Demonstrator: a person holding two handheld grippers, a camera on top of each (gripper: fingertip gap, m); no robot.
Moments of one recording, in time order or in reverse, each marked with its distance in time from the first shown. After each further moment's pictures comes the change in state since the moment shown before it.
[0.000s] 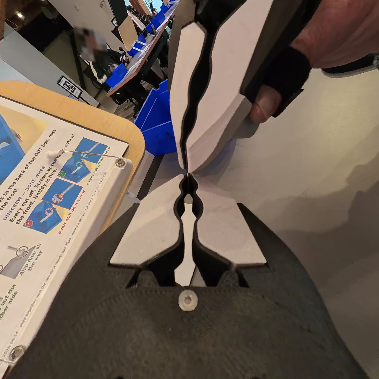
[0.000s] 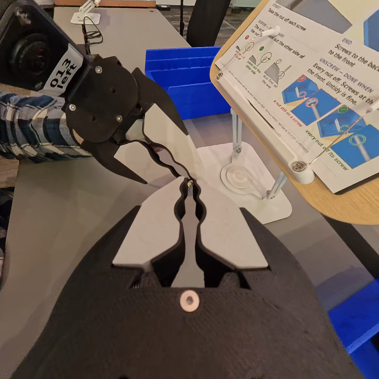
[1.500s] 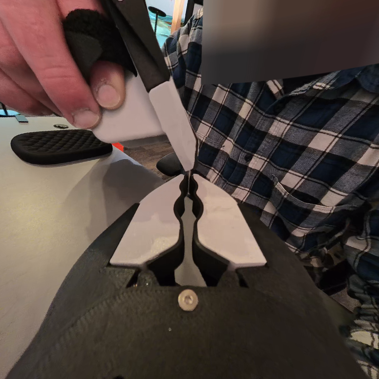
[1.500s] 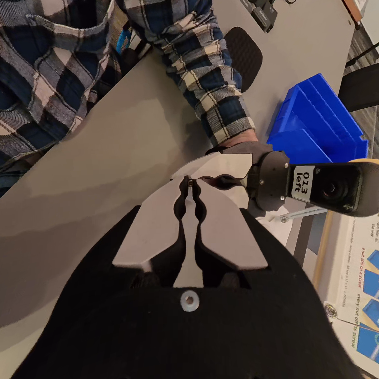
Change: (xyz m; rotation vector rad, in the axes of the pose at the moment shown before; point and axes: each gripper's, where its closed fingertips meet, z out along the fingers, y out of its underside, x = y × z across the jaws) left arm 0.111 -0.035 -0.084 0.516 1.463 -0.427; right arm -0.112 0.014 -0.025 -0.132 -0.506 -0.774
